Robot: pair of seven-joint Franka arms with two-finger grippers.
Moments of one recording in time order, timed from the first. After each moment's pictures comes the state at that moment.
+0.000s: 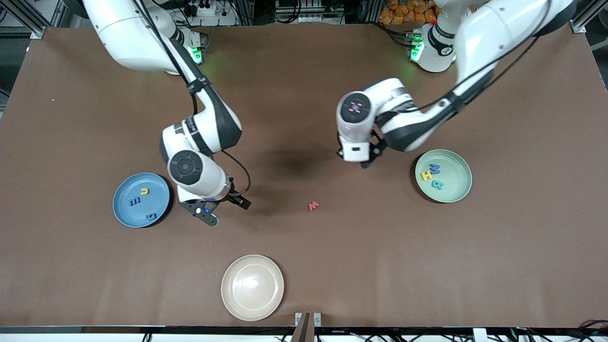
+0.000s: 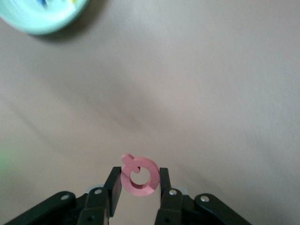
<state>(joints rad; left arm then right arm) 0.35 0.75 -1.15 -1.84 0.65 1.85 -1.78 0.42 0.65 0.05 -1.50 0.03 2.11 1.07</state>
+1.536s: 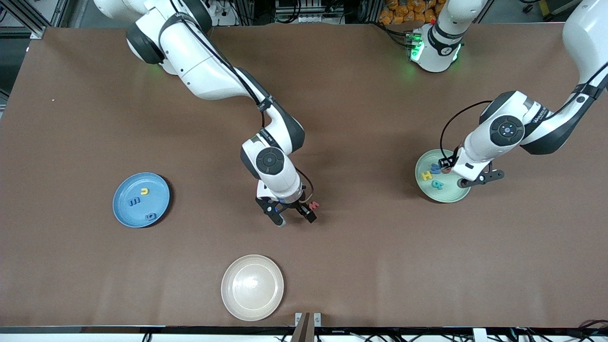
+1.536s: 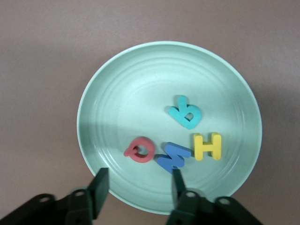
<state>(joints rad) 1.11 0.75 -1.29 -2.18 0.91 2.02 -0.91 0.62 1.03 0.05 -1.14 0.03 2.39 1.48</state>
